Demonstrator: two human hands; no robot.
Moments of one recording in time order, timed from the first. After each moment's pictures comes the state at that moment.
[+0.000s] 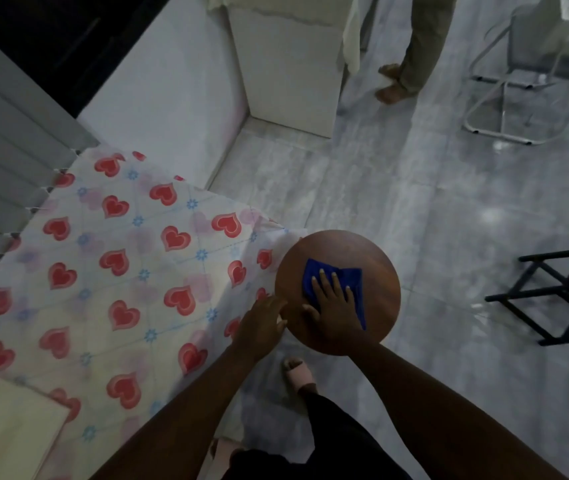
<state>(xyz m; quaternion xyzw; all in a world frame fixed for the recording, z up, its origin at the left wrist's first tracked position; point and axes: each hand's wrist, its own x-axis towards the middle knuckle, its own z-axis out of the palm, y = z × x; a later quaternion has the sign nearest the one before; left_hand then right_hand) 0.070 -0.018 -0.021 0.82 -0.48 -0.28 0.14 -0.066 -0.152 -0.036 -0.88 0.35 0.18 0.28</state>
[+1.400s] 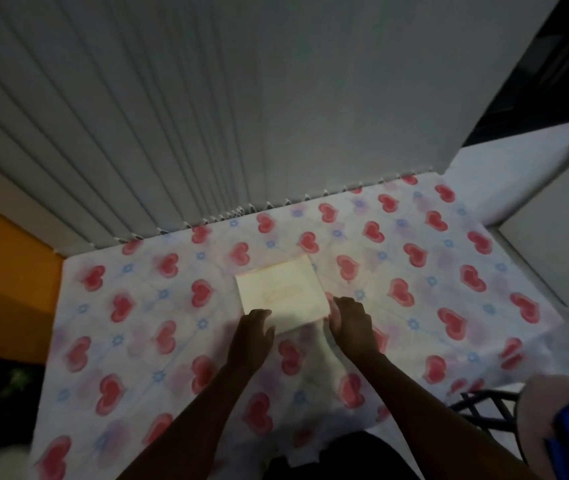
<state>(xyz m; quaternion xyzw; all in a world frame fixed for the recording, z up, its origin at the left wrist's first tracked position) 0.158 0.491 0.021 0.95 -0.02 -0.07 0.29 0.171 0.262 0.025 -0.97 0.02 0.08 0.22</state>
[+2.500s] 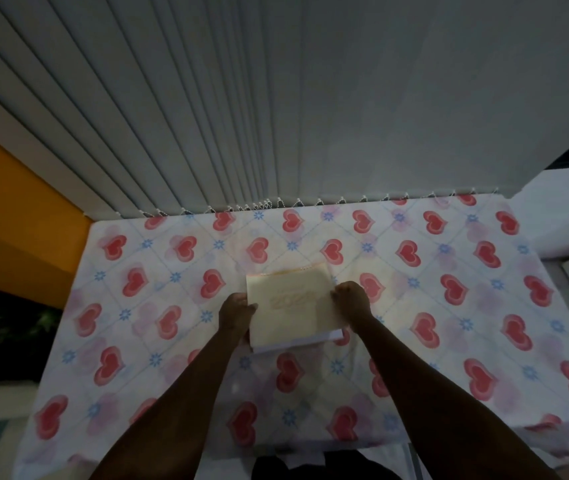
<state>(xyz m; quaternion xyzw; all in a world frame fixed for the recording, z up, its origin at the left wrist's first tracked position) 0.234 0.514 0.016 0.82 0.34 -0.11 0.45 0.301 0.282 0.017 -0.88 0.12 0.20 0.42</state>
